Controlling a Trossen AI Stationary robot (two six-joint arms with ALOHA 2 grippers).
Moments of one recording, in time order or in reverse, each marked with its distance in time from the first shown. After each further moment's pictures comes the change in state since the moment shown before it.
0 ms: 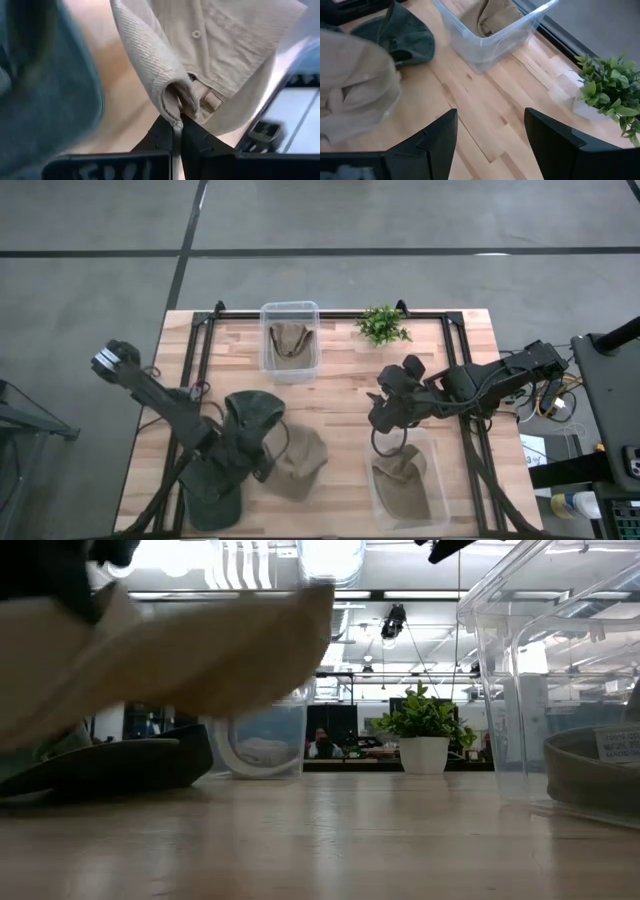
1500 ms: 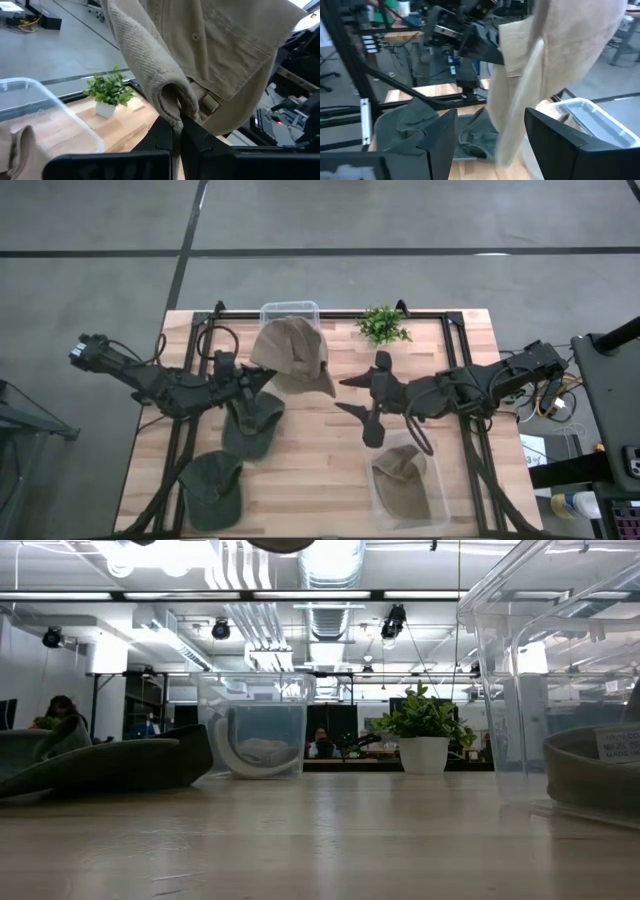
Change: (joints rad) left arm 0.251 -0.364 0.000 0.488 -0.519 0.922; right arm 0.020 0.002 0.021 0.714 -0.089 -0.597
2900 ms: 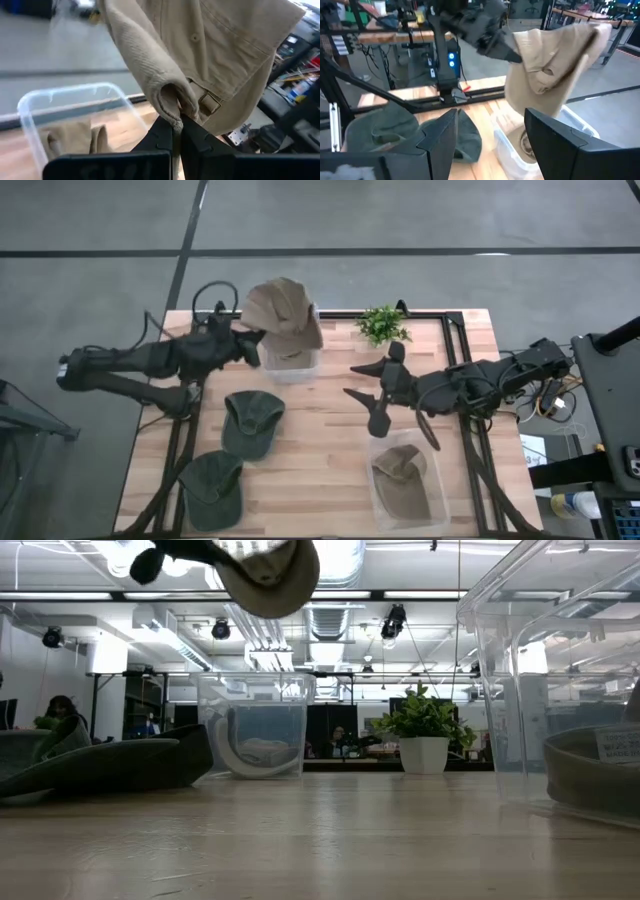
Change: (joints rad) left arm 0.439 -0.076 0.035 -0.276 0.213 -0.123; right arm 0.008 -0.054 -0.010 -0.048 0.113 -0.021
